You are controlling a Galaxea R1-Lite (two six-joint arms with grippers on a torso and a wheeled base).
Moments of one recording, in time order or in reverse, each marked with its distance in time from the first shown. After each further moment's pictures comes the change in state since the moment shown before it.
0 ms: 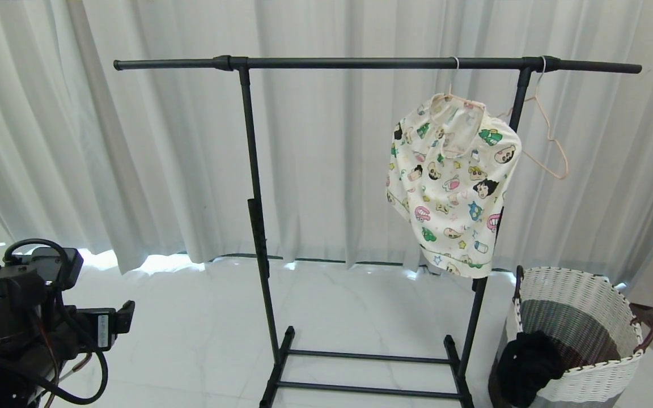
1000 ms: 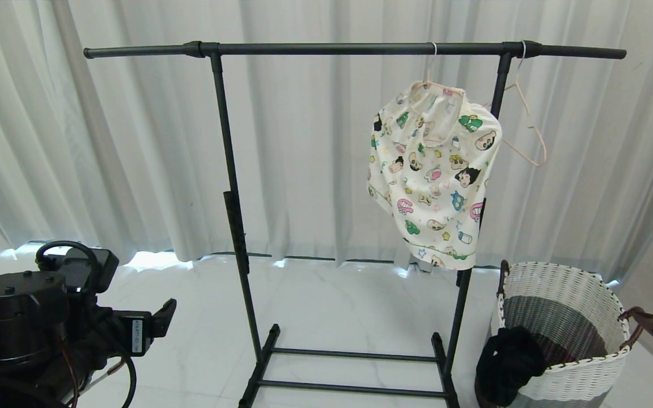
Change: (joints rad) left arm -0.209 -0.036 0.017 -0.005 -0.006 -0.062; right arm 0.000 -0.024 0.033 -0.002 0.000 0.000
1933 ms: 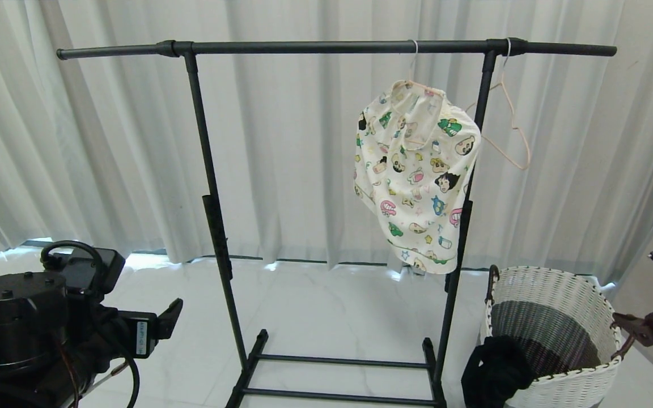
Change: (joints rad) left arm -0.037 -0.017 0.000 0.000 0.000 0.018; right arm -0.001 0.058 0.039 -0.087 0.084 0.001
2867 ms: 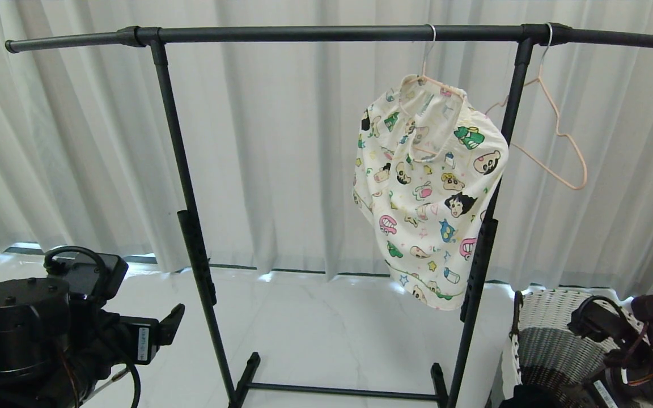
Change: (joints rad) left arm -0.019 0.000 0.016 0.000 0.010 -0.002; right arm -0.017 0.462 0.249 -0.356 0.164 -0.081
